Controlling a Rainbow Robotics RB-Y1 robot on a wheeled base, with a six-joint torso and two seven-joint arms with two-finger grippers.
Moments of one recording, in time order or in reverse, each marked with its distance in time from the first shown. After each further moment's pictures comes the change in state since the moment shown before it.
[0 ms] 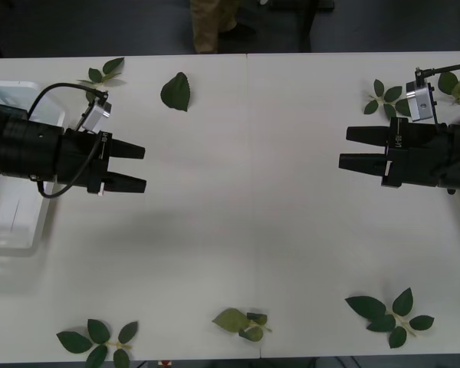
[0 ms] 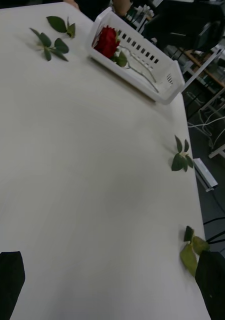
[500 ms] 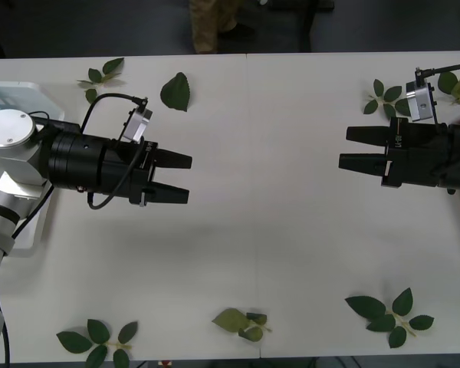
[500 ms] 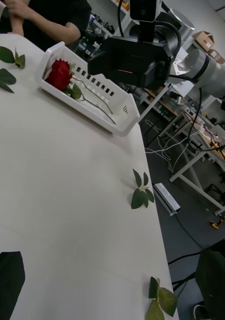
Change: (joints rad) right arm 0.000 0.000 0.000 0.000 0.000 0.000 0.000; left arm 0.000 -0.122 -0.069 -0.004 0.089 0.000 0.000
